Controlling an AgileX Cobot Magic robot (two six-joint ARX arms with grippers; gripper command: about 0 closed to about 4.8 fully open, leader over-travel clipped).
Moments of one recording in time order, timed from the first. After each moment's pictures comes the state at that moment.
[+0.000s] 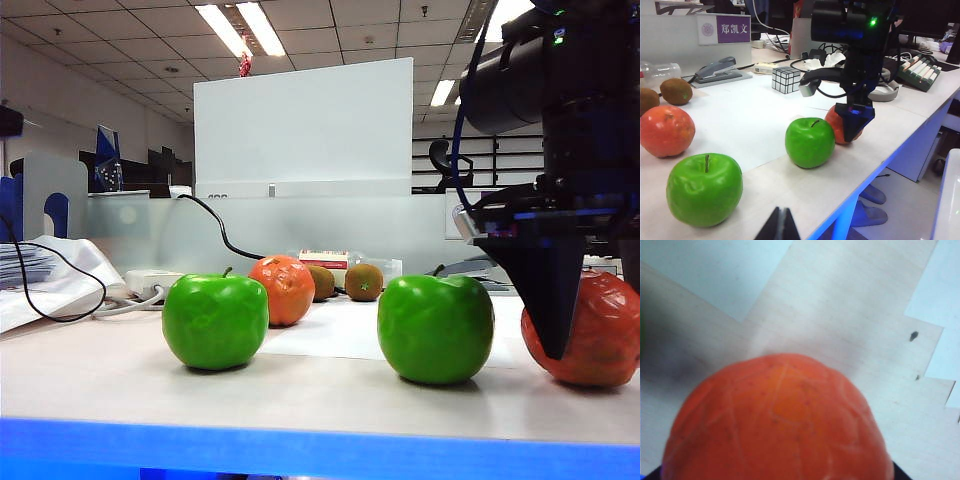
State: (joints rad) left arm -0.29 0.00 0.02 -0.05 0.69 -0.02; right arm 0.45 1.62 1.09 -1.01 0.05 0.09
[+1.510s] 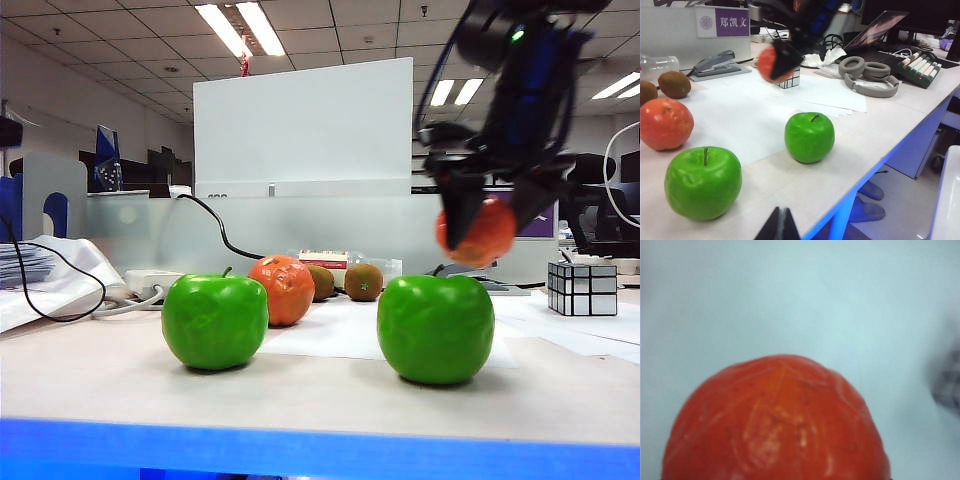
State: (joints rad) left arm -0.29 0.00 0.02 -0.07 0.68 -0.02; right arm 0.32 1.73 1.35 -0.61 0.05 -0.08
